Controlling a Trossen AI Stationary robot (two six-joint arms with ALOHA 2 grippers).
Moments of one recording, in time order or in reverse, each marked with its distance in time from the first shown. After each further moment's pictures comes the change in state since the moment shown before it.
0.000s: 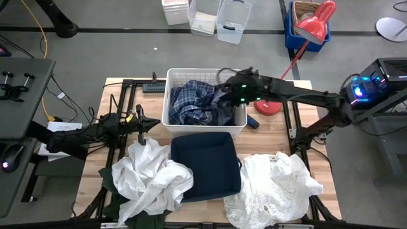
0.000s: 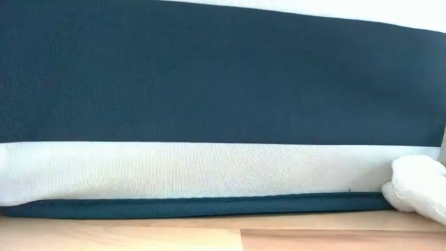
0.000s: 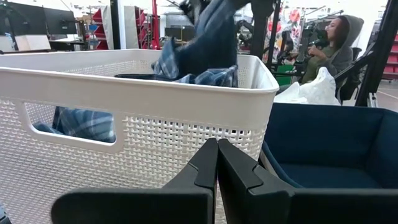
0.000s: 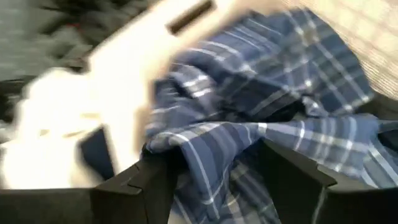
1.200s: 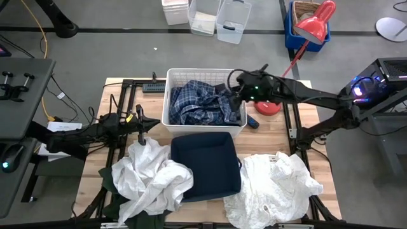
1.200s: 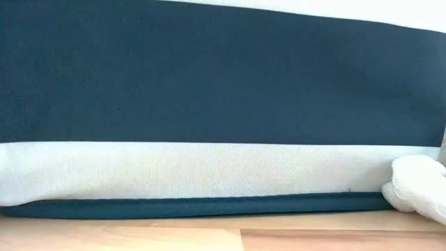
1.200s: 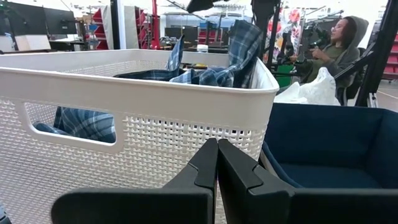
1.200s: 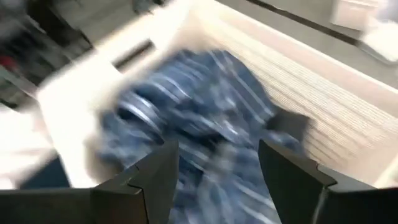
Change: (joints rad) left arm 0.000 0.000 0.000 0.000 0.000 0.000; right arm 0.035 -0.082 0.001 -0.061 0.330 0.051
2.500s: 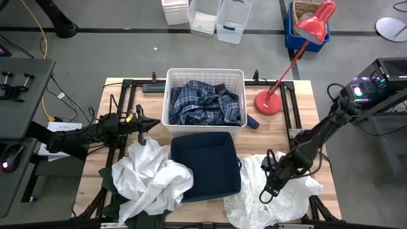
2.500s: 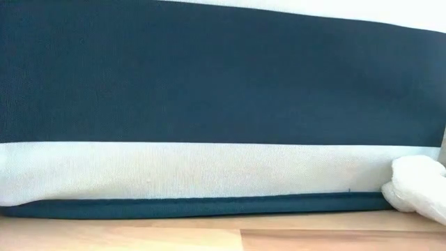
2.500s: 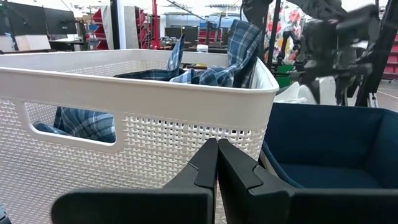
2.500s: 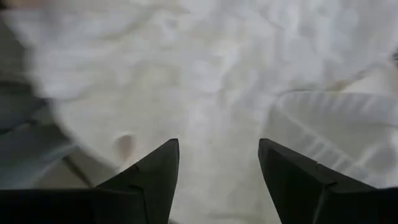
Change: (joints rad) left arm 0.000 0.000 0.000 0.000 0.000 0.000; right arm 0.986 -0.056 -0.499 -0.237 -0.329 0.968
